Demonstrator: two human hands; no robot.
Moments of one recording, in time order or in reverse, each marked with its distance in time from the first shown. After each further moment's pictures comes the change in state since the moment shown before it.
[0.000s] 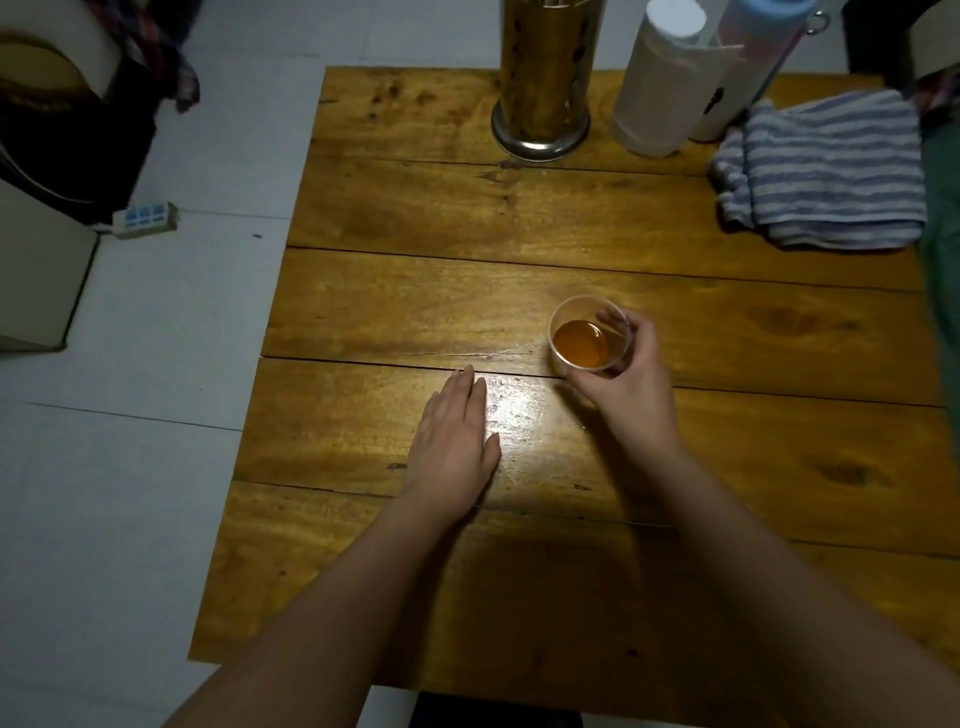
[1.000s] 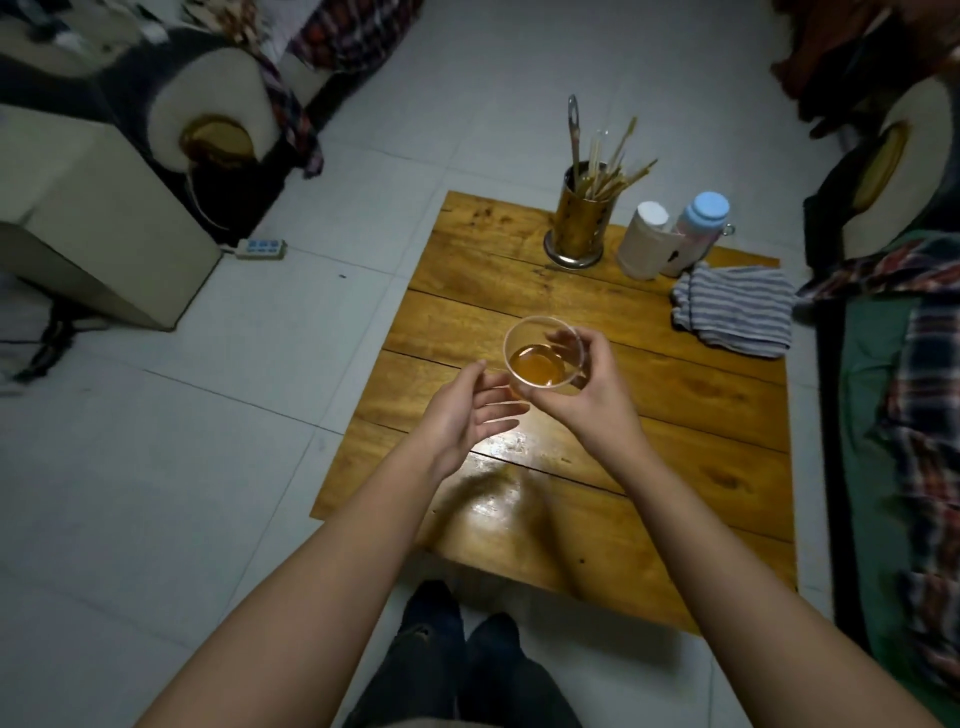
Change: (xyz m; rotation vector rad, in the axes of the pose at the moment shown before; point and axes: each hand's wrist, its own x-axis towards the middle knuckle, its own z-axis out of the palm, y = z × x) left_hand -0.138 0.056 -0.179 -1.716 -0.040 -0.483; right_hand -0.161 -0.197 -0.047 0.005 -0.240 -0.275
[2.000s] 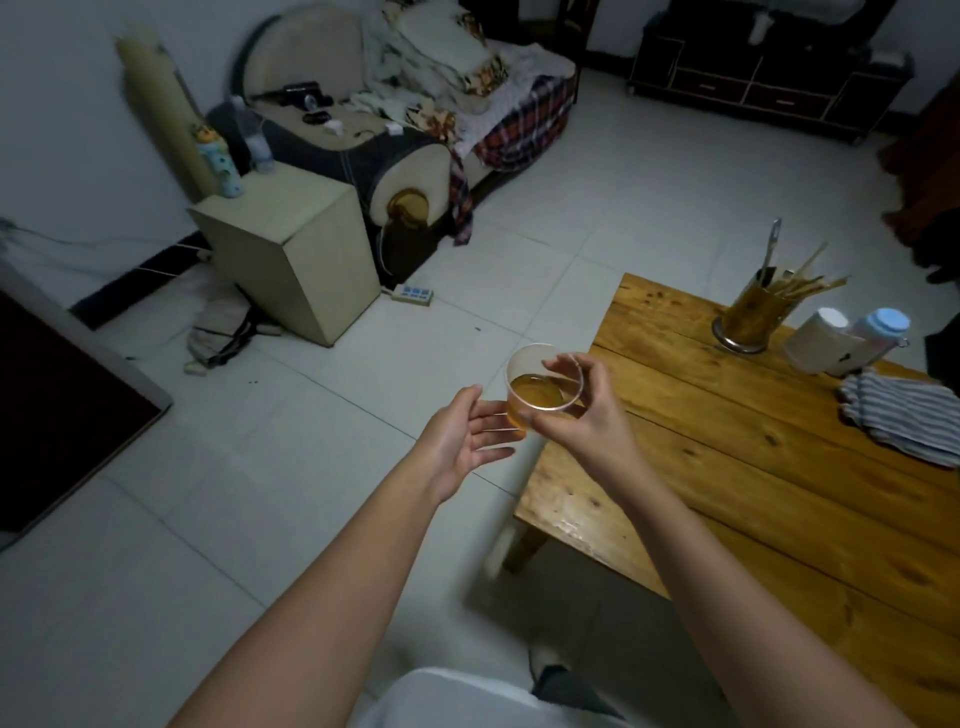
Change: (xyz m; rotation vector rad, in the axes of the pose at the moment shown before) left_hand -0.185 0.053 -0.272 -0.124 0.123 0.160; right_hand -0.102 -0.155 0.254 0.072 -0.231 -0.172
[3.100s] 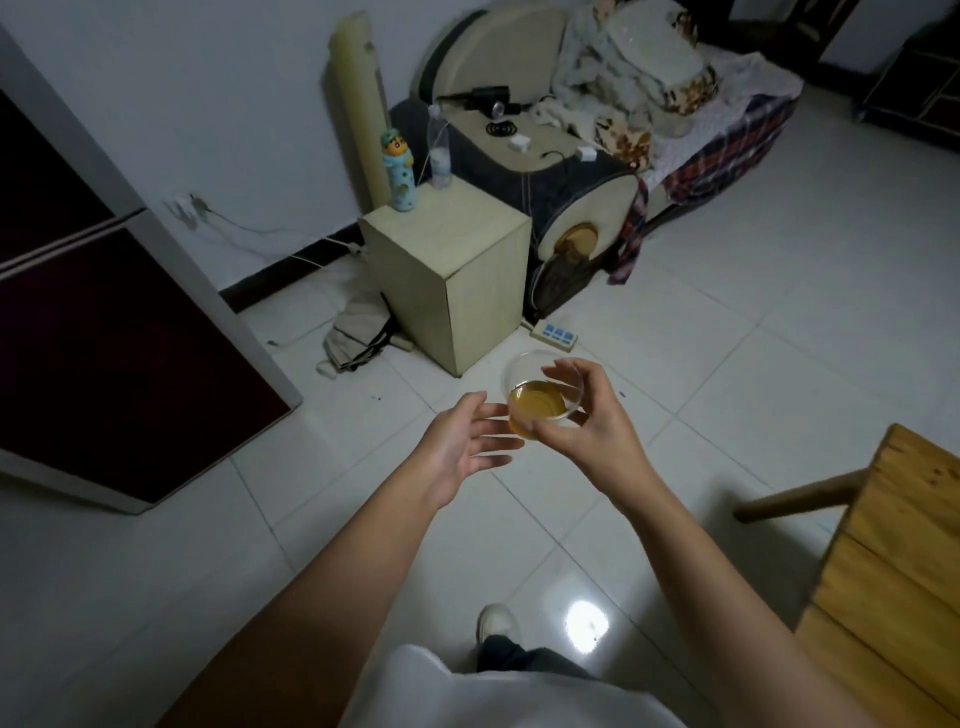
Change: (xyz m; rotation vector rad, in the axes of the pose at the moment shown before) left_hand 0.136 0.215 -0.256 -0.042 0.294 0.065; right_hand 0.276 -0.062 0.270 0.009 -0.331 -0.046
